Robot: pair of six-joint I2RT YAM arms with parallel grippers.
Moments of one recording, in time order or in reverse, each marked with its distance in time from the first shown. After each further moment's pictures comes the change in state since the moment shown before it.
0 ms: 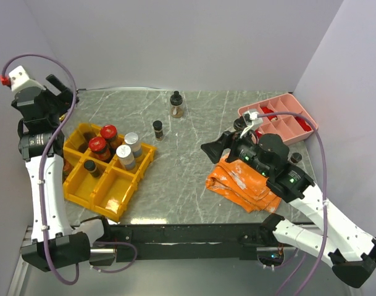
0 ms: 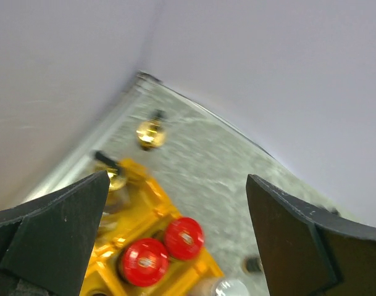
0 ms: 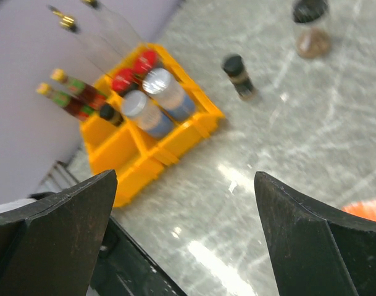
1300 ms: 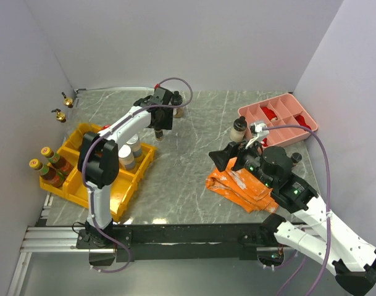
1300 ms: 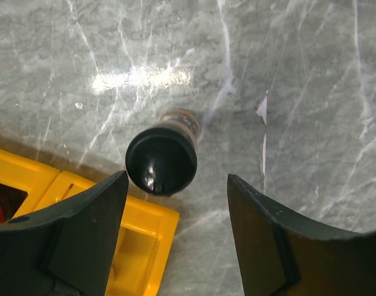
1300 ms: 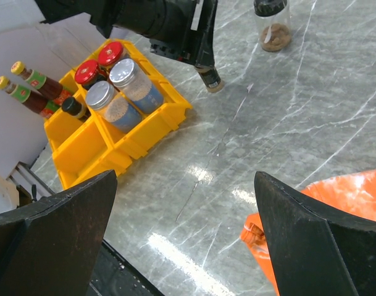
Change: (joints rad) left arm -0.740 0.890 0.328 -0.256 -0.105 0.069; right arm 0.000 -0.119 -0.141 -0.029 0.098 -0.057
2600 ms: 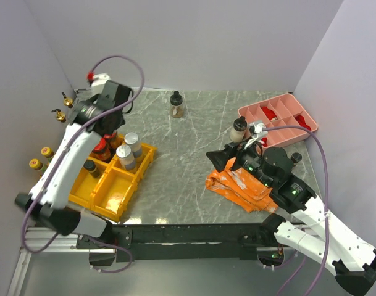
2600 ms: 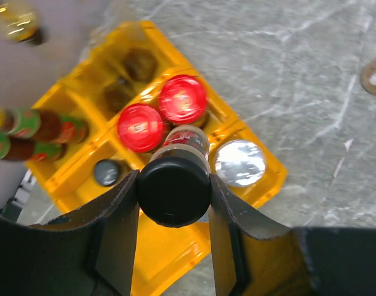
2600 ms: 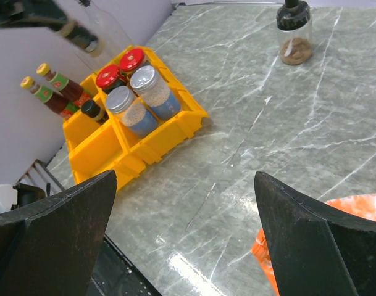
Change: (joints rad) left arm 0.041 -0.561 0.028 -0.480 -0.425 -0.259; right arm 0.000 -0.002 -0.027 0.089 -0.056 -0.008
